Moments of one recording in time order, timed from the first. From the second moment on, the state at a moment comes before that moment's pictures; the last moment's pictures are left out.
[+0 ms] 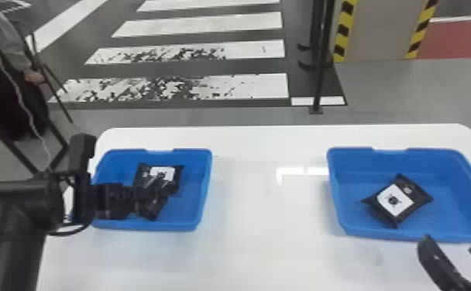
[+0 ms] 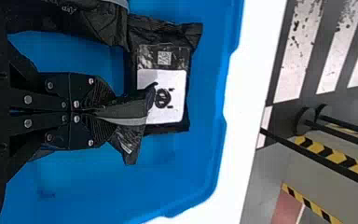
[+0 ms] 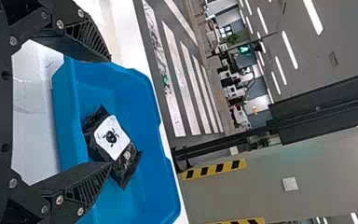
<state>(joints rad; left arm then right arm) -0.12 0.30 0.28 -1.74 -0.01 1.24 -0.75 0.77 0.00 -0.20 -2.23 -0.37 0.18 0.30</state>
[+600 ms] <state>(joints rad) 0.02 0.27 0.25 -2.04 0.28 1.20 -0.76 0.73 0.00 -0.15 -2.27 -0.44 0.19 0.35</state>
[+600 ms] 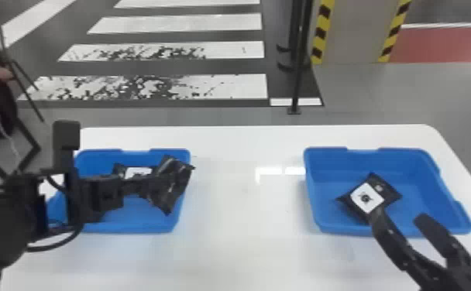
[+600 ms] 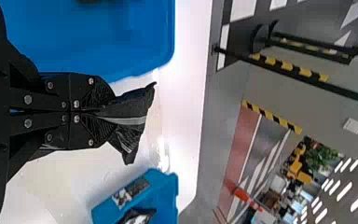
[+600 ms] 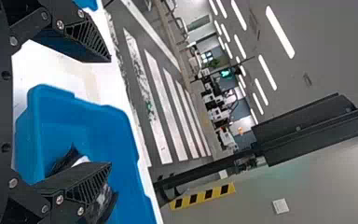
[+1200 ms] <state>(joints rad) -0.01 0.24 -0.02 -2.04 0.45 1.15 -0.73 0.60 -0.02 -0.01 -2.22 -0.53 0.27 0.38</state>
